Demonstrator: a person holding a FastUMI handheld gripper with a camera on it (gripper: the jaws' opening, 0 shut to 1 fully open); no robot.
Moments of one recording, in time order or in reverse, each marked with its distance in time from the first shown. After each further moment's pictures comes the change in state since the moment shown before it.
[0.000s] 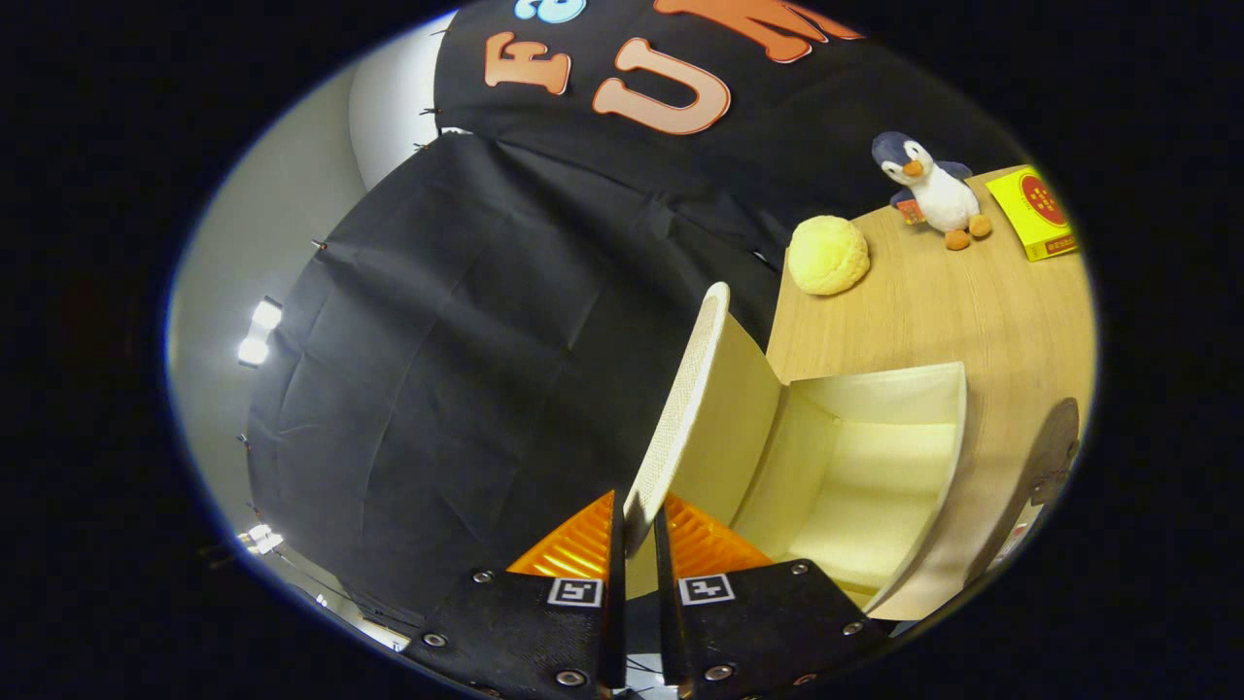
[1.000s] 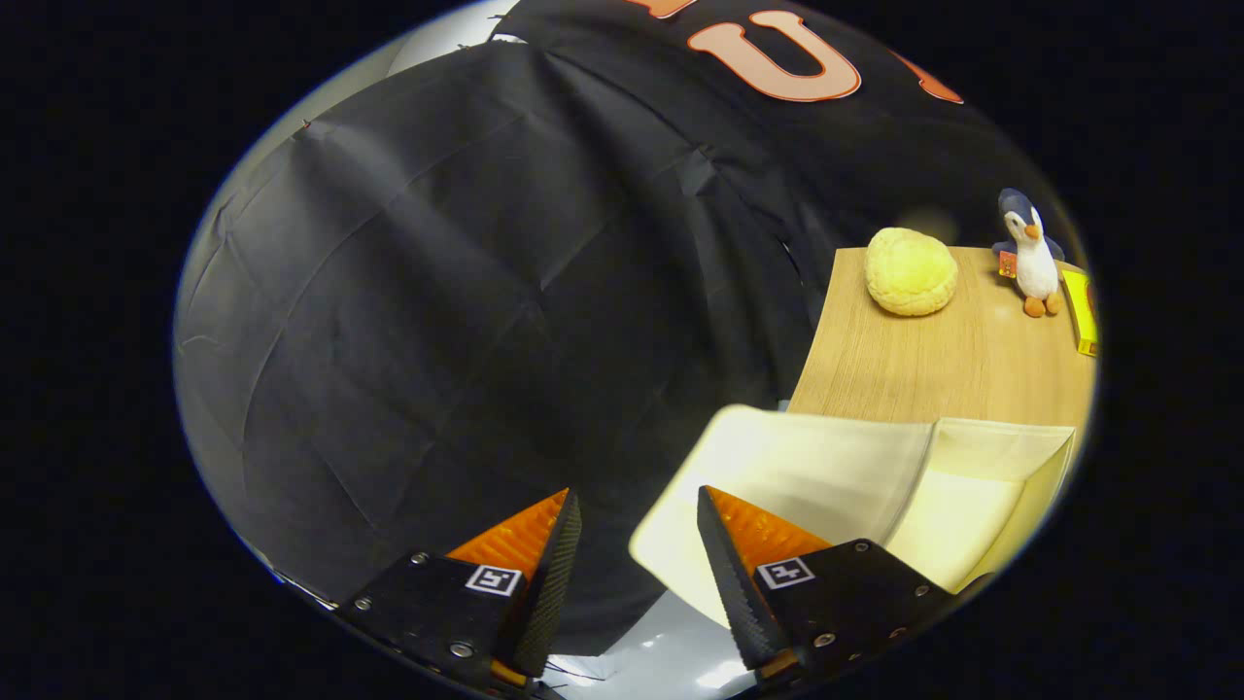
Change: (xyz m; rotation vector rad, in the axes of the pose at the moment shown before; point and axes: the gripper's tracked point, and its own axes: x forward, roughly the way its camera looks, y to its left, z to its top) arm 0.177 0.033 -0.031 -0.262 0.079 -0.230
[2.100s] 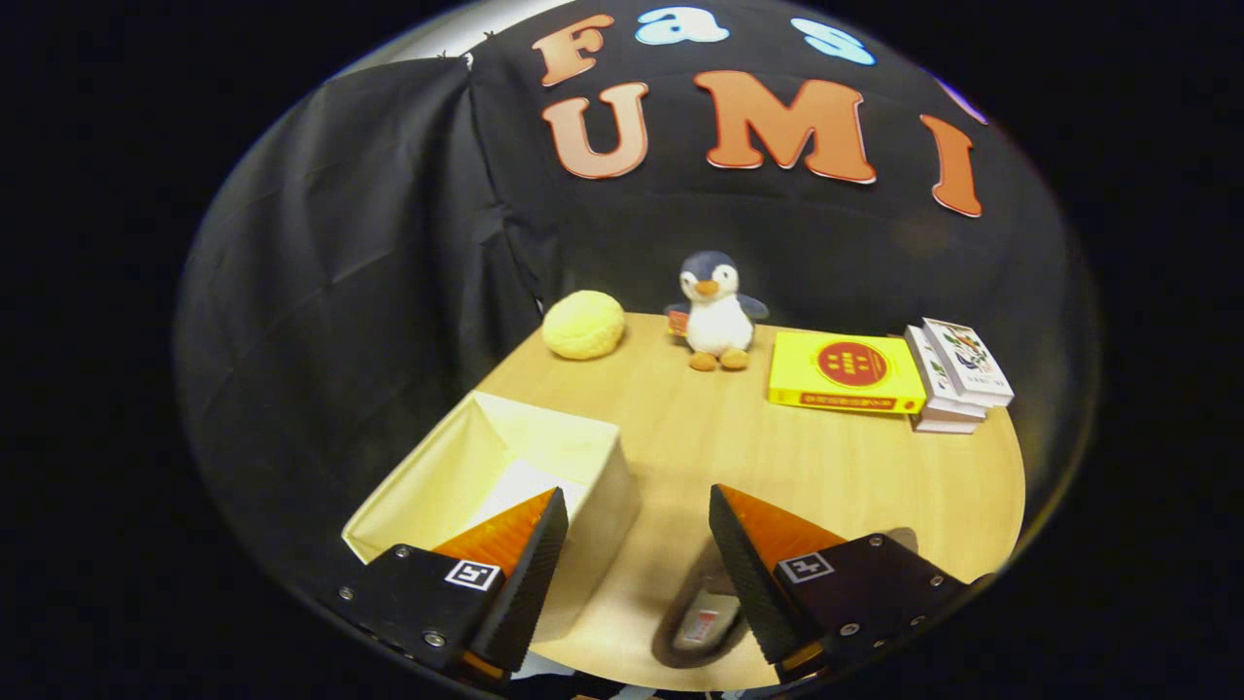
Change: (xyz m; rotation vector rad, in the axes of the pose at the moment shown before) arm -0.235 -0.332 -0.048 -0.175 -0.190 -0.635
